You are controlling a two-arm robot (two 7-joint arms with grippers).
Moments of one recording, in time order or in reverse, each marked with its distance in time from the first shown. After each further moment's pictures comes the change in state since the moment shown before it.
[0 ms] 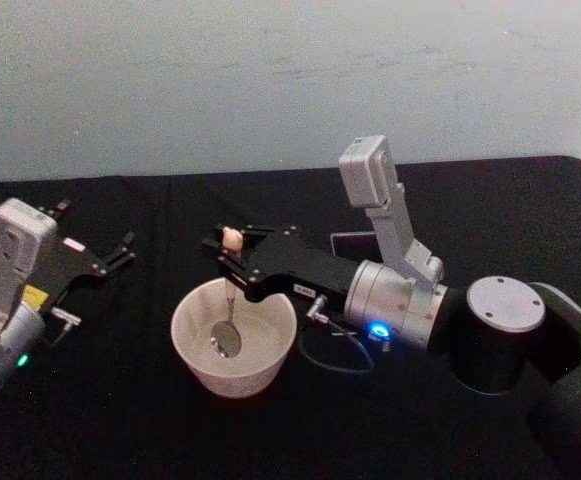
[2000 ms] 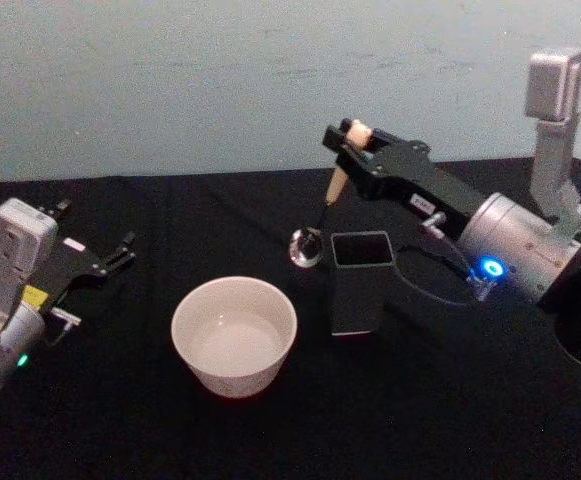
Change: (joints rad) left arm 0.000 0.000 0.000 0.000 0.000 0.000 0.000; right arm -0.106 0.131 0.213 -0.231 0.243 0.040 -0.169
